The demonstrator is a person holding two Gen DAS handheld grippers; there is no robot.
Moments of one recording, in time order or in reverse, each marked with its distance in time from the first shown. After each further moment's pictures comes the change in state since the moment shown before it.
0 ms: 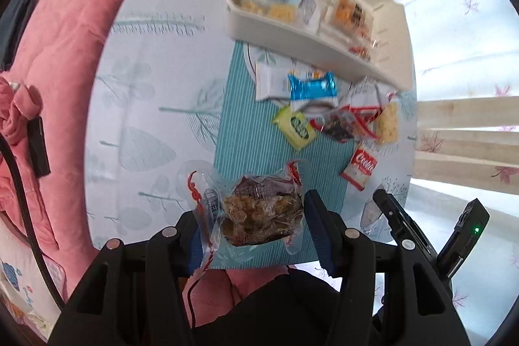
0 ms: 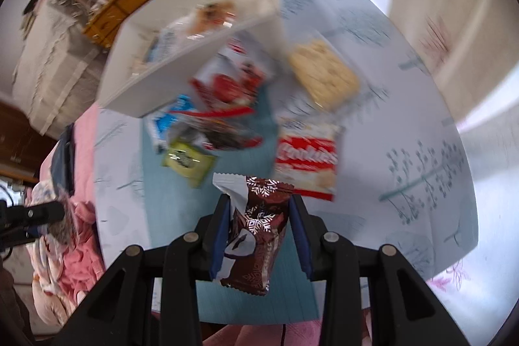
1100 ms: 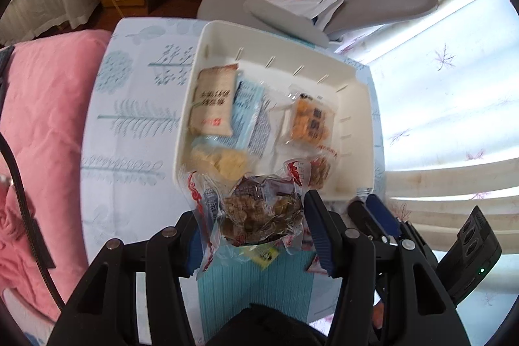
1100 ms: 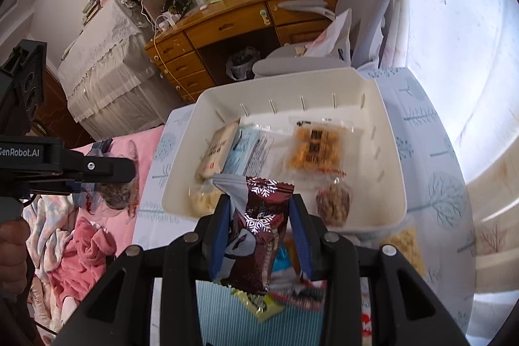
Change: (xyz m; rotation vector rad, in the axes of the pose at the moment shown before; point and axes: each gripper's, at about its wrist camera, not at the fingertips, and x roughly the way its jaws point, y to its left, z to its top) left arm -0.031 -0.051 0.154 0.128 -0.174 -0.088; right arm -0.013 0.100 0.123 -0.255 -0.248 0.122
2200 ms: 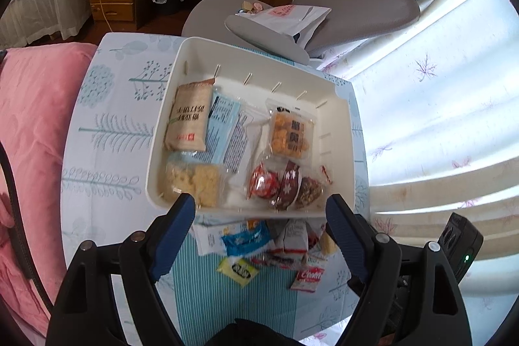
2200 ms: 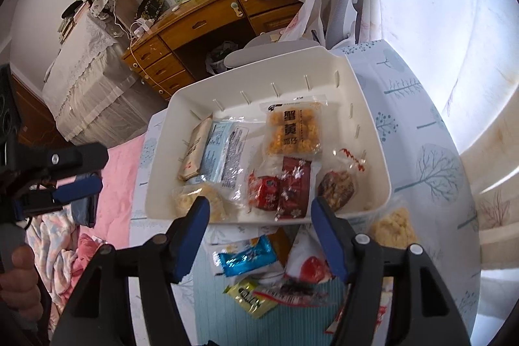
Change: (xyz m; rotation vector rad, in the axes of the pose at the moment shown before) left arm -0.002 -0.016 -0.014 0.000 -0.090 -0.057; right arm 0.002 -0.026 -0.006 0.143 0.051 -0.030
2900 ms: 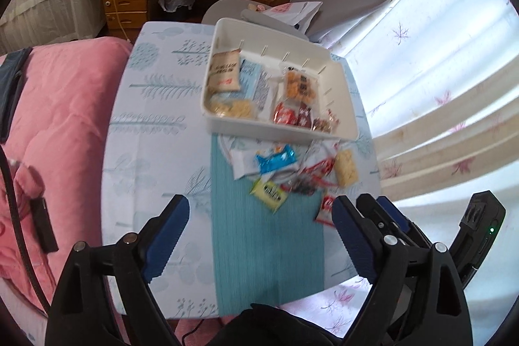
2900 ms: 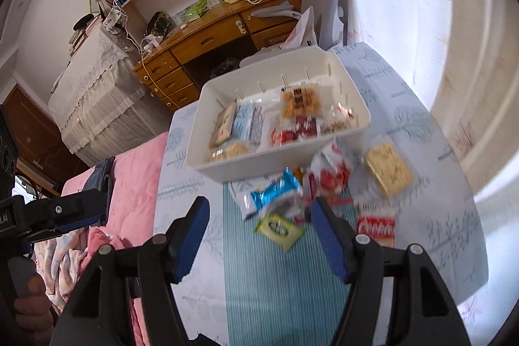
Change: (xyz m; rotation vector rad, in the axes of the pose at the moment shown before) left arm -0.091 0.038 -0.136 0.072 -0.046 0.046; right arm -0.088 0.045 -0.110 0.037 -0.109 -0.014
